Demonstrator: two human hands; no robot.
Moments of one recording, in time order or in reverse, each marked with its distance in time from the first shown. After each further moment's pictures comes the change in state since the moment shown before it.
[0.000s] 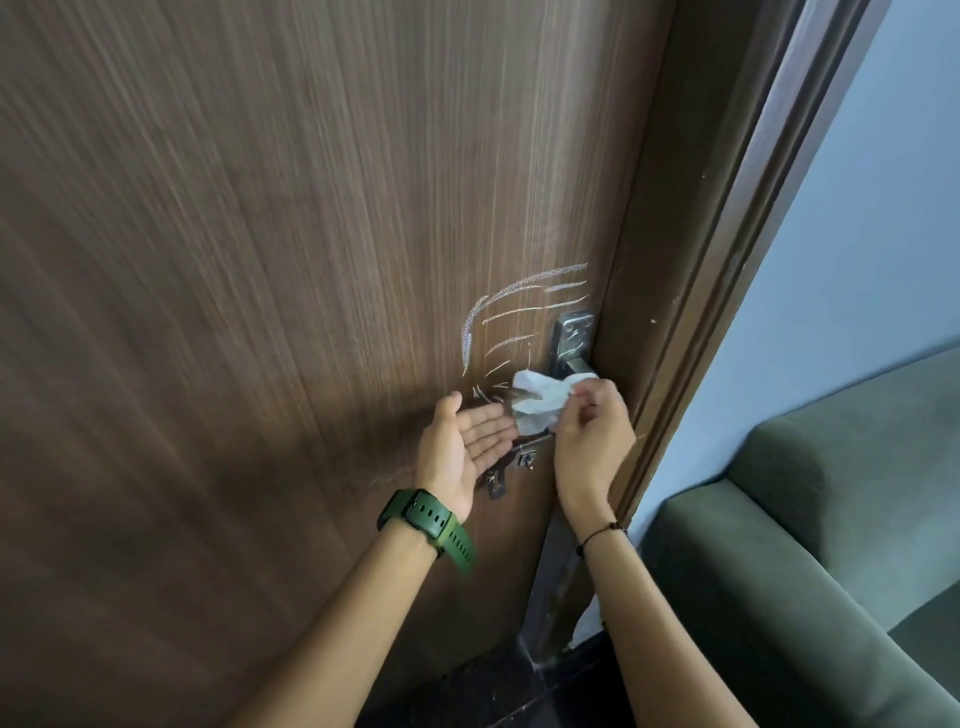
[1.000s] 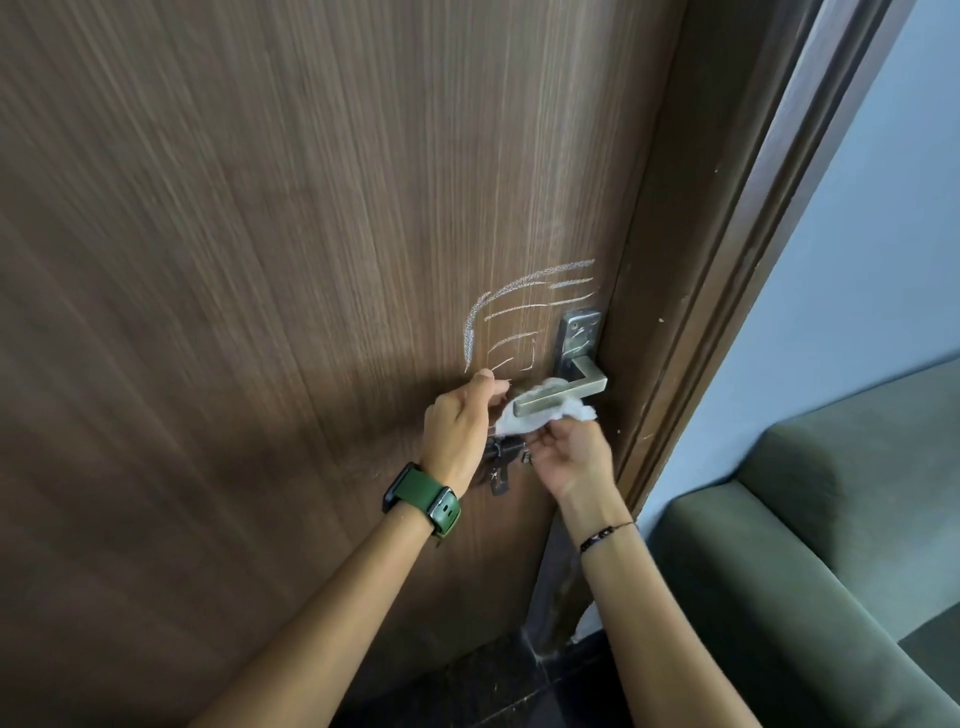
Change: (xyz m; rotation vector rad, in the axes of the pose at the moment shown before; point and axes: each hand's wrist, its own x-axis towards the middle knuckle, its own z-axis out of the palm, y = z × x) left_hand 0.001 0.010 0.009 0.529 0.070 0.385; right_hand 0.007 -0.013 0.013 1.063 -0.157 1.215
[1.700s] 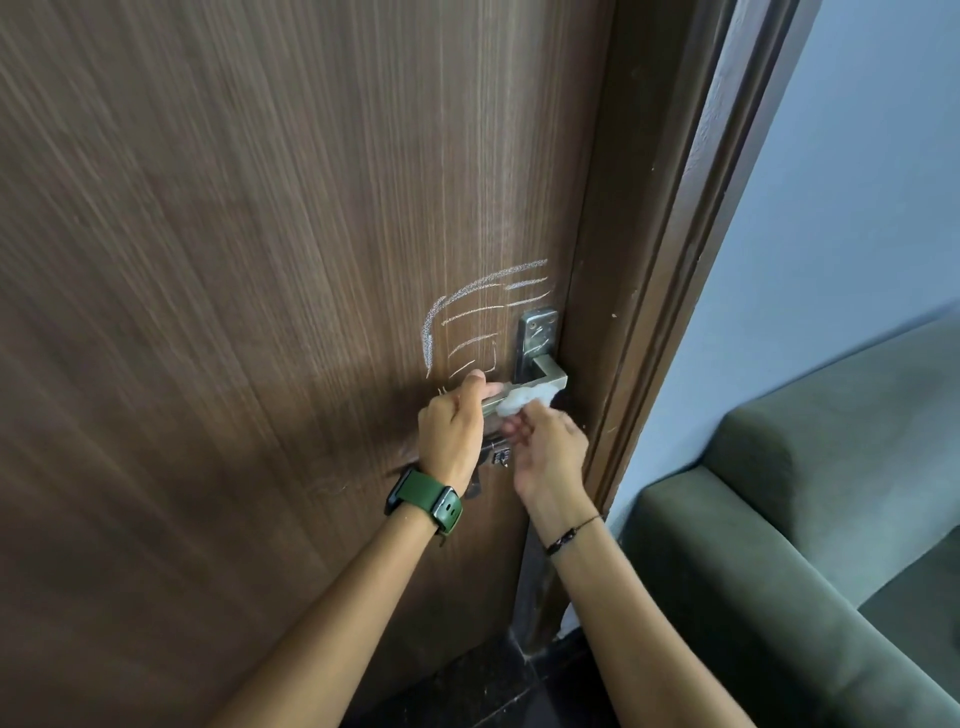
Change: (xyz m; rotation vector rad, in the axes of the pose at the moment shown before) left_hand -0.005 0.013 0.025 0.075 0.008 -0.011; right_hand -0.007 -0.009 -0.008 -0.192 0.092 -0.196
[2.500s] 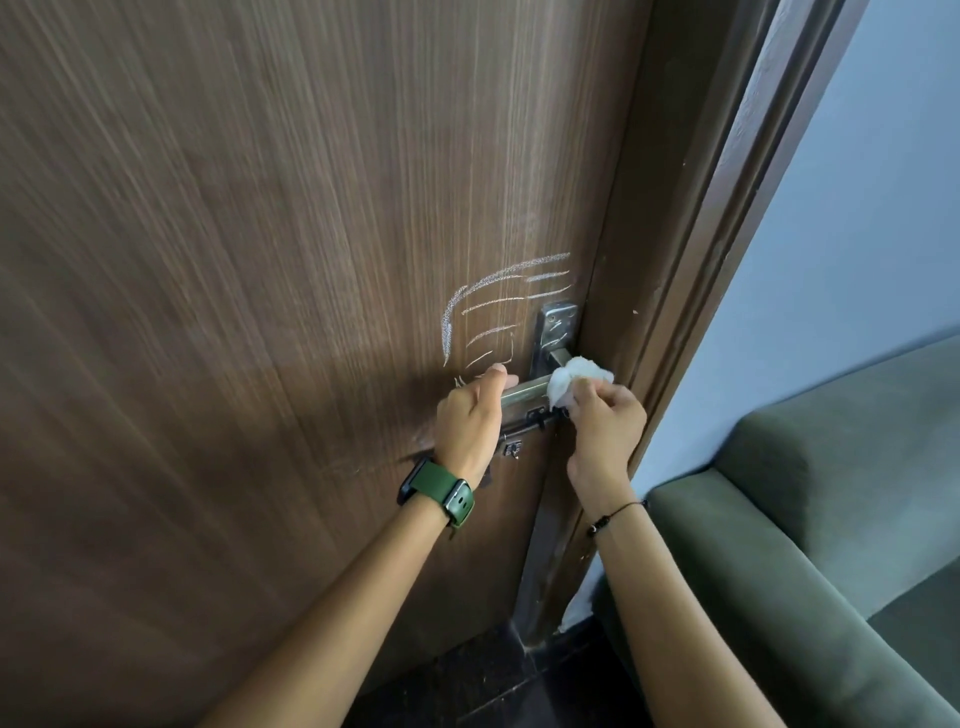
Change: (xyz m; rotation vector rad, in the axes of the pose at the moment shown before) left_hand -0.007 0.003 0.000 -0.009 0.000 -0.028; right_hand 0.017 -0.017 -0.016 -0.468 0.156 -0.480
